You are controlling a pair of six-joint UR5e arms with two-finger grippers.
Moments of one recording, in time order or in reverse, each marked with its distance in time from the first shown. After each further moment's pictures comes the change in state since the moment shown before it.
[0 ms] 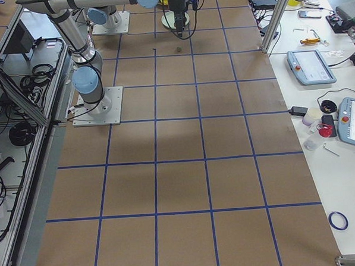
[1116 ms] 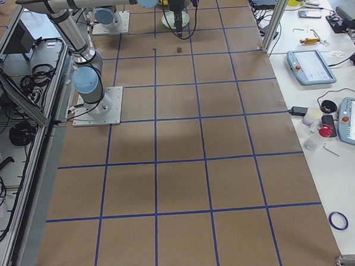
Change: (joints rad) left arm 0.299 0.073 -0.086 -0.100 0.105 0.493; right arm 0.000 -0.001 0.002 0.000 -0.002 -0.004
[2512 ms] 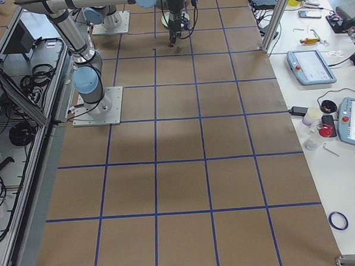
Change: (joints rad) left arm -0.393 -0.139 -0.005 0.103 -0.133 -0.543; right arm 0.002 -0.013 0.006 -0.001 0.004 0.011
